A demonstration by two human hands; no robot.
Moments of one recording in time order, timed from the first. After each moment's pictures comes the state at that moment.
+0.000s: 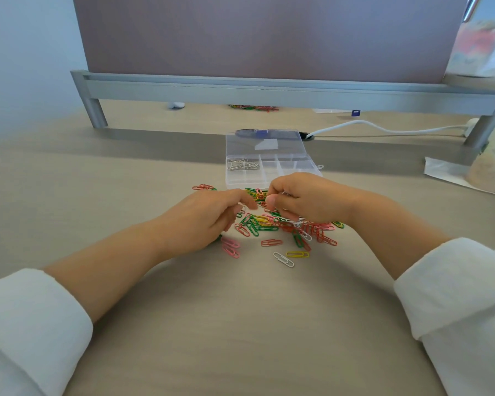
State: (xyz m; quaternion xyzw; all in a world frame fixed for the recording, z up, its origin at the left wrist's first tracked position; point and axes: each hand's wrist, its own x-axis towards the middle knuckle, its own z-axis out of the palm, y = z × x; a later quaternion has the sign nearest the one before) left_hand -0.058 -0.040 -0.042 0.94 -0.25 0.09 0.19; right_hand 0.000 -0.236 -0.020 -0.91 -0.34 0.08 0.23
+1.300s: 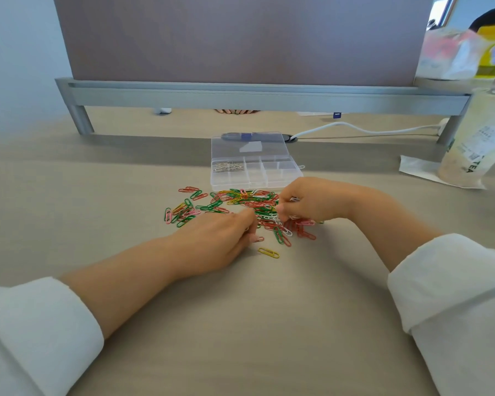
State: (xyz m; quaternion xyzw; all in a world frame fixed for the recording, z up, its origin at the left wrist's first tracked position) left_hand -0.077 -0.079 -0.047 0.96 -0.28 0.05 0.07; right_hand -0.010 -0.266 -0.013 -0.94 -0.27 0.13 0.14
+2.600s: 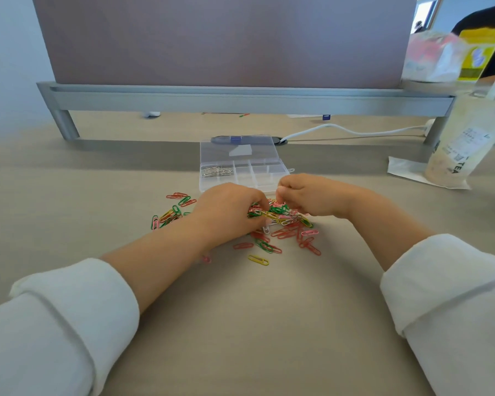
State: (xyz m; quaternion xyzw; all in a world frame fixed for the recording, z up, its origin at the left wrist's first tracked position) left_hand -0.030 -0.113 -0.036 0.97 -0.20 0.12 0.07; right_hand -0.001 -0.277 -0.012 -0.93 -0.19 0.12 0.28
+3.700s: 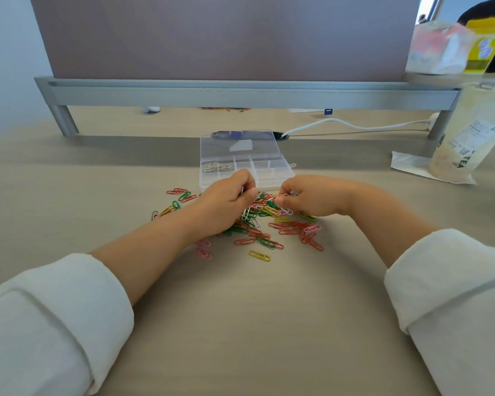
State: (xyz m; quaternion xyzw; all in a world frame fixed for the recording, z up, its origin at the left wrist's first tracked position) left_hand -0.029 -0.100 -0.037 0.93 -0.19 0.04 0.31; right_hand -0.001 -0.277 -0.015 -0.96 -0.22 0.13 0.14
